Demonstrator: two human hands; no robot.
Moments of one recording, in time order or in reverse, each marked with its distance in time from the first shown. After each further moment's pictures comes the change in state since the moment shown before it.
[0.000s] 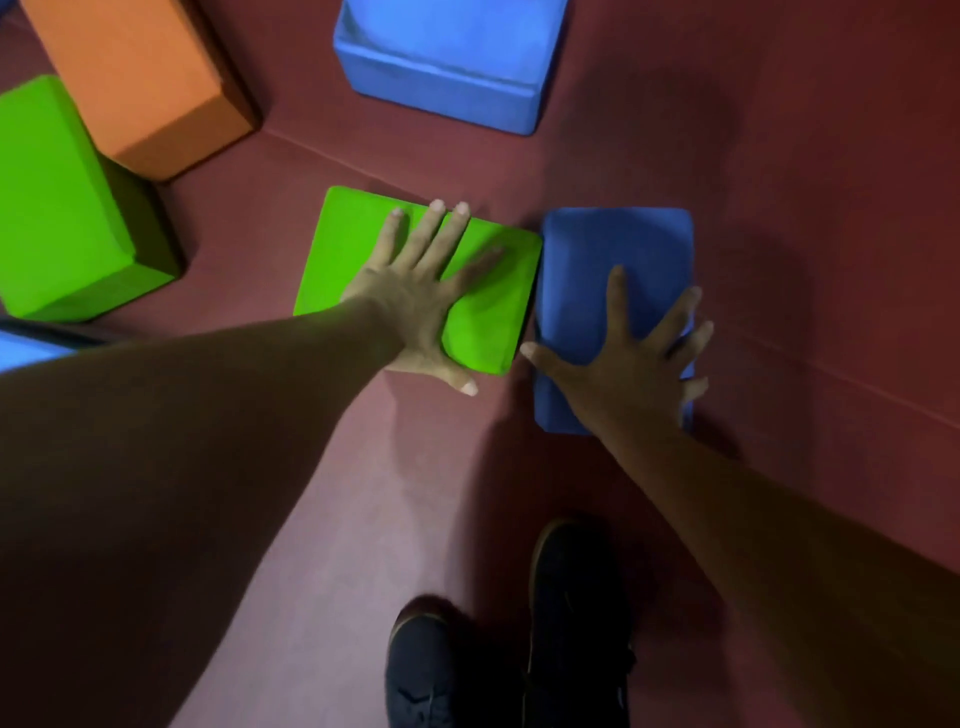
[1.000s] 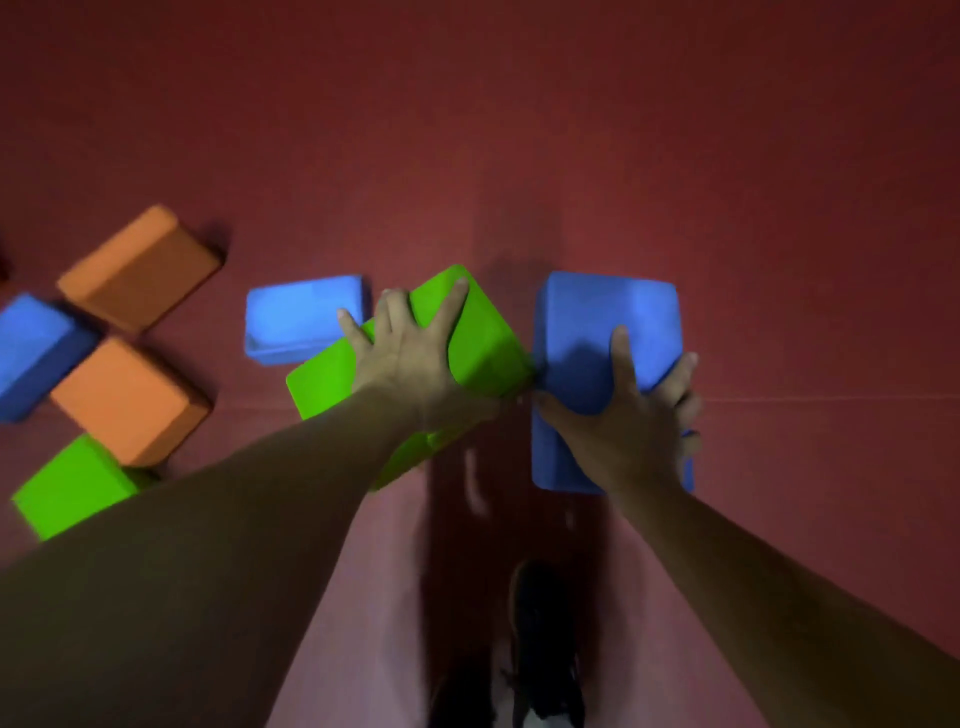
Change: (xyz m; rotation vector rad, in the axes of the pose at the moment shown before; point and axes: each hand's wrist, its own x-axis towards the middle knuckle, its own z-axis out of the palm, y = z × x) left_hand -0.061 0.138 -0.334 -0.339 0.210 -0.057; right_hand -0.121 0.117 -0.292 0.371 0.279 0.414
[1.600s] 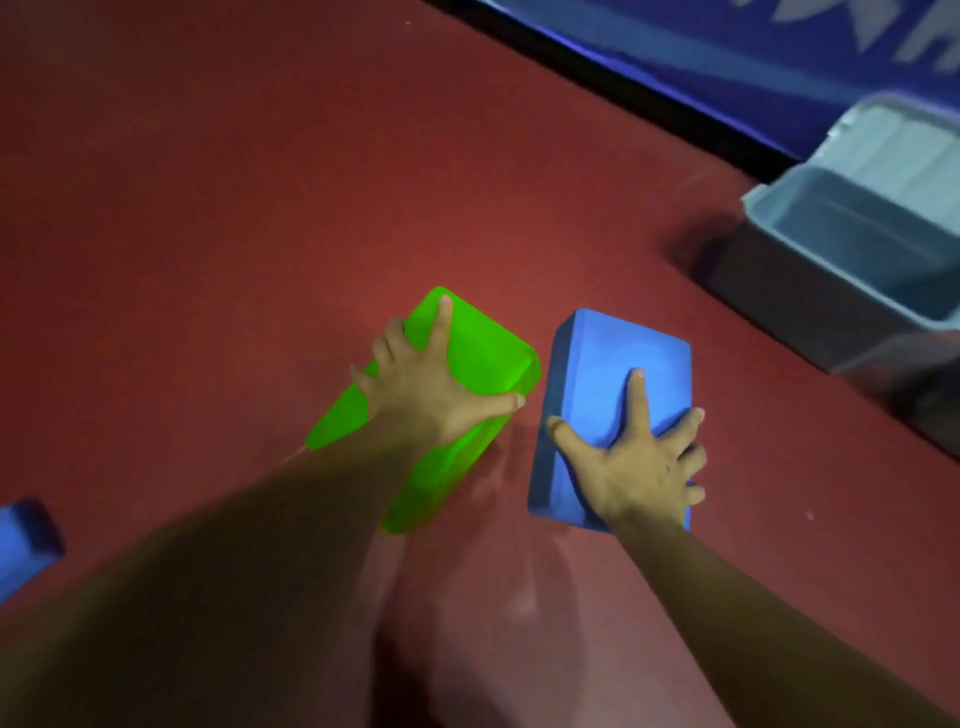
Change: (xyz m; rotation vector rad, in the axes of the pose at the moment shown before) left_hand -0.257 0.510 -0.010 -0.004 -0.053 0.478; right_hand -0.189 0.412 -0.312 0.227 0.276 0.719
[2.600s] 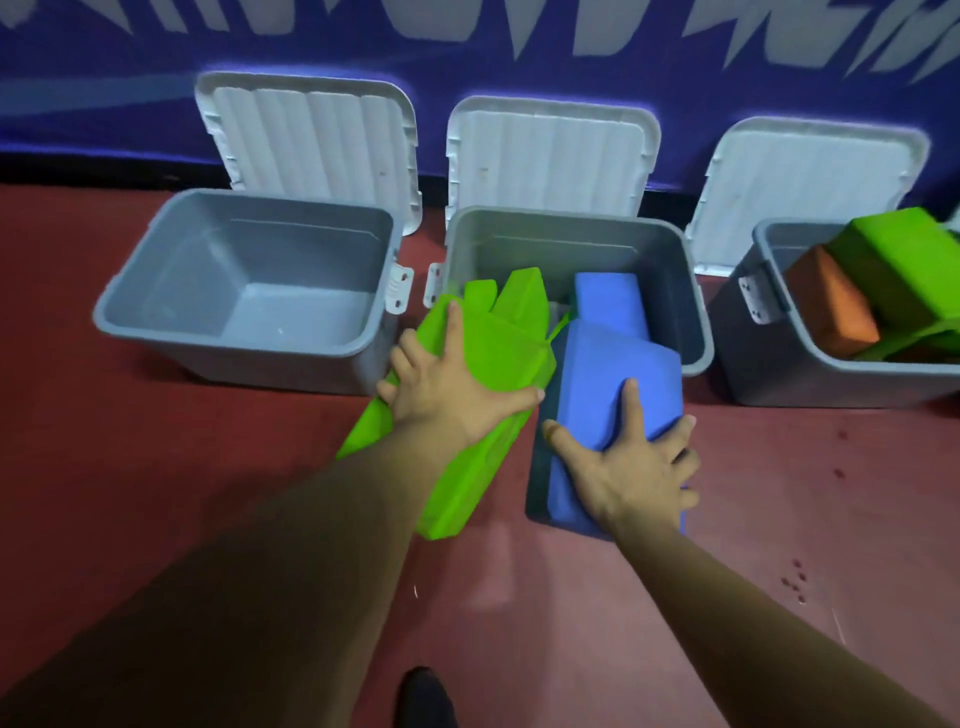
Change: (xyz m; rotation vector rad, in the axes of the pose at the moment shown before) left_hand -0.056 0.886 0.364 0.106 -0.276 0.648; right_hand 0.410 0.629 -0.348 0.217 0.270 0.758
